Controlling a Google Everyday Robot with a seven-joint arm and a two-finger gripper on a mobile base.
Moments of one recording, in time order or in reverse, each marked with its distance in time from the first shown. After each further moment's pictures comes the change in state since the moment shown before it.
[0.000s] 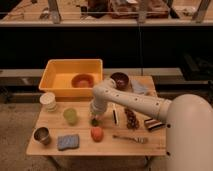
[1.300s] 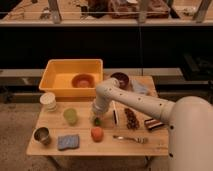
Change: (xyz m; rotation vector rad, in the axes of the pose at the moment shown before) arm -0.007 0.008 -0.021 0.081 -0.013 0.030
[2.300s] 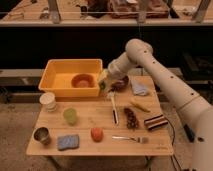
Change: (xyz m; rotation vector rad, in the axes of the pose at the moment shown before) arm 0.093 -0.025 -0.225 0.317 0.251 0.032
